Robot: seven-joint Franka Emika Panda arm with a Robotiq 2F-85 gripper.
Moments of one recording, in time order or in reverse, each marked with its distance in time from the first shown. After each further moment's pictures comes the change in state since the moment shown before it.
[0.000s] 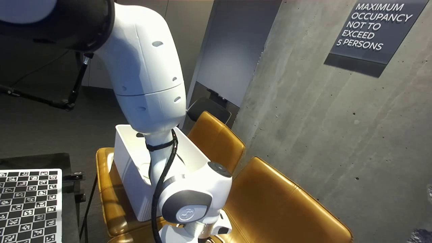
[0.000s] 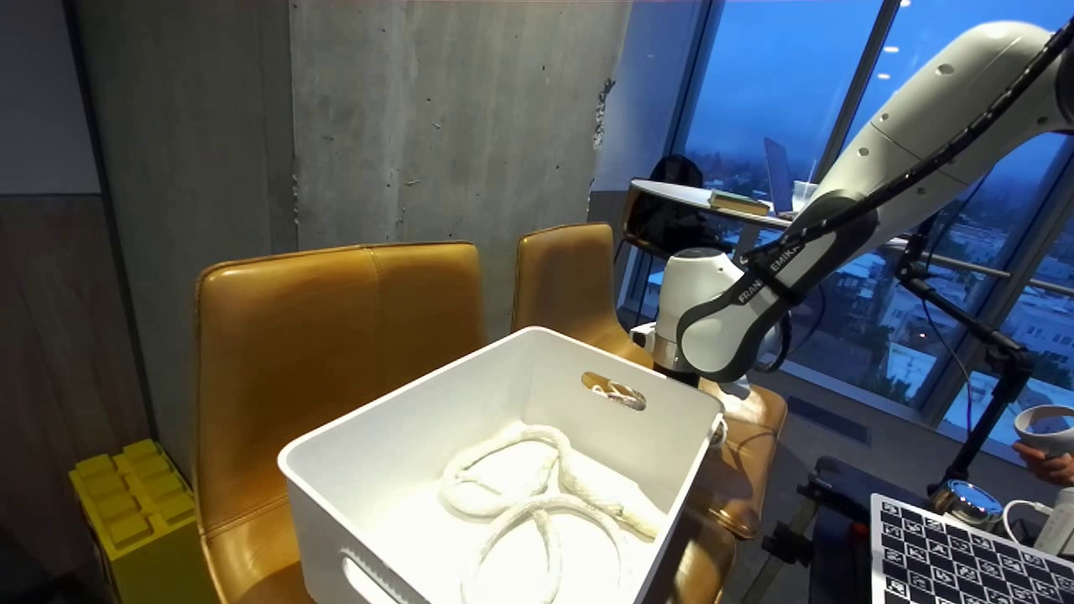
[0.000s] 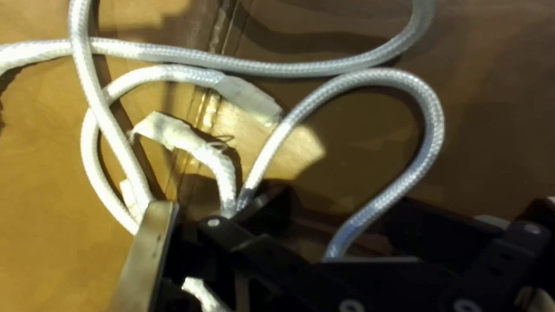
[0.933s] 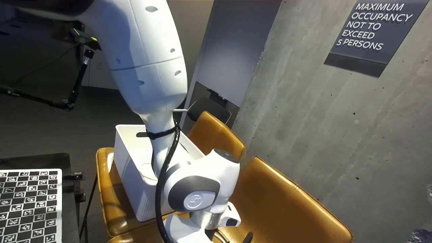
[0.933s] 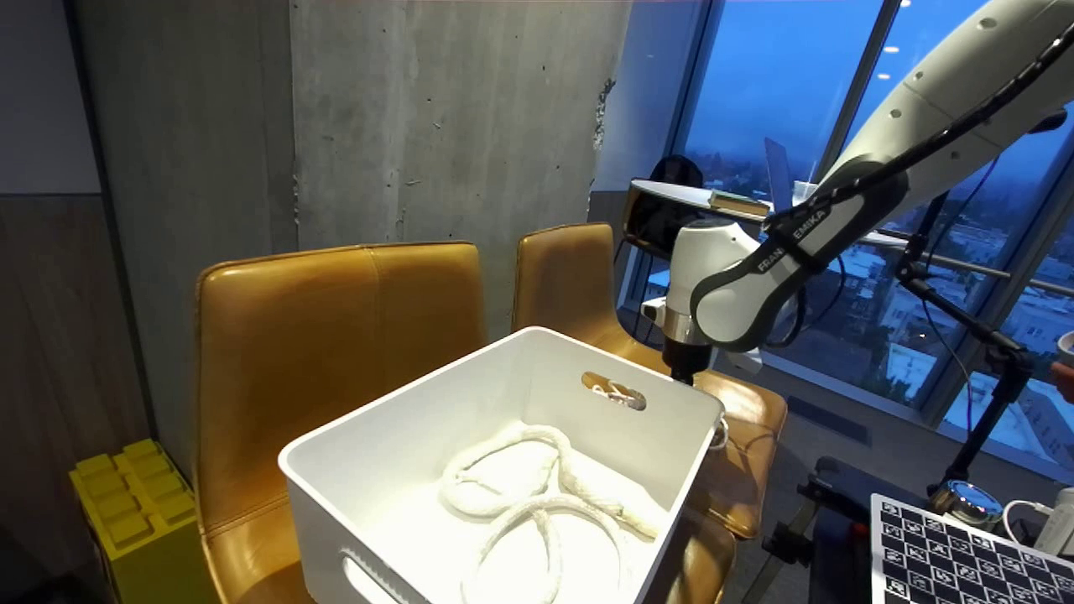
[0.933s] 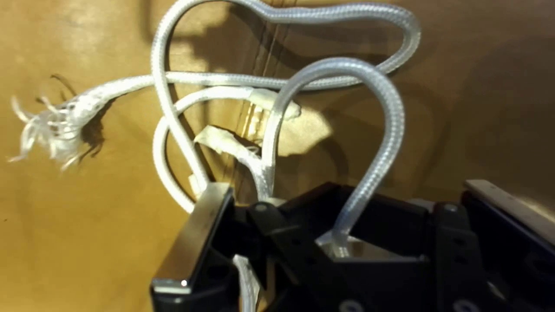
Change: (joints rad) arm 0.003 -0.108 -0.022 -0.055 -0.044 -0.040 0.064
